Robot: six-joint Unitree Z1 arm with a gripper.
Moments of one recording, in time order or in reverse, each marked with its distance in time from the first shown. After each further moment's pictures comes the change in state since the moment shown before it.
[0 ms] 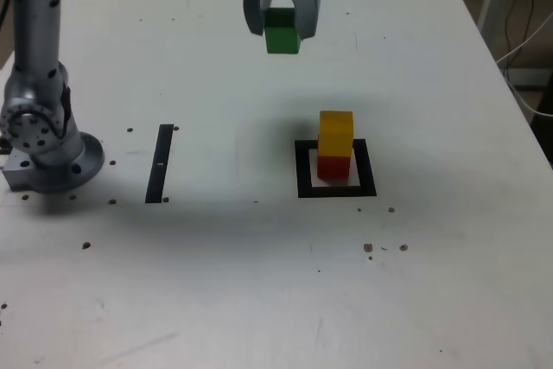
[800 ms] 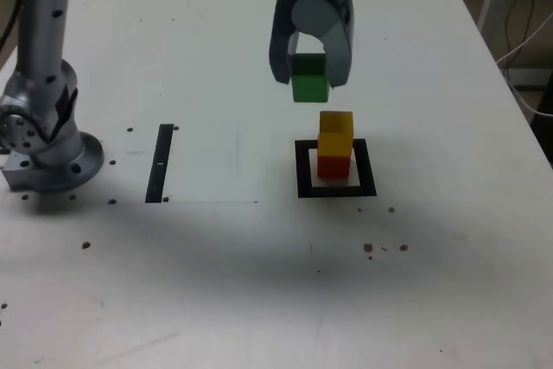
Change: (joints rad) arm -0.228 0.070 -0.072 0.008 -0.076 -0.222
